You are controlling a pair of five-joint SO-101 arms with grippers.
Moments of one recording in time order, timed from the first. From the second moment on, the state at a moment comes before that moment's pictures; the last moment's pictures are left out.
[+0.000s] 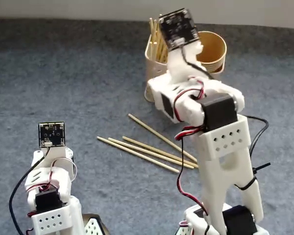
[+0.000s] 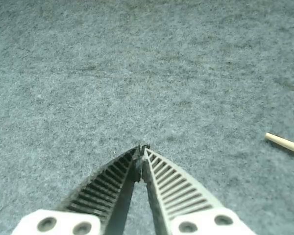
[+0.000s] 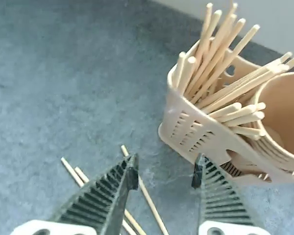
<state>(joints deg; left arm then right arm) -22.1 -103.6 96.0 58.1 -7.4 -27.1 -21.6 -12.1 82.8 8.0</state>
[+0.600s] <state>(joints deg) -22.1 -103.6 96.0 58.1 -7.4 -36.7 -21.3 16.7 75.9 18.2</state>
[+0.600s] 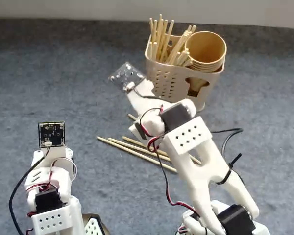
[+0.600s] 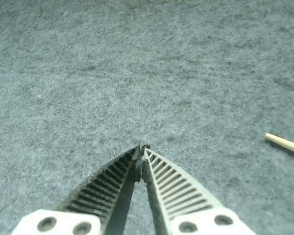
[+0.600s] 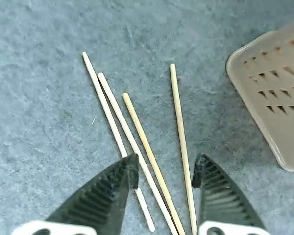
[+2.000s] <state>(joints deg) -22.1 -103.6 96.0 58.1 -7.4 -29.0 17.3 12.4 58.9 24.7</state>
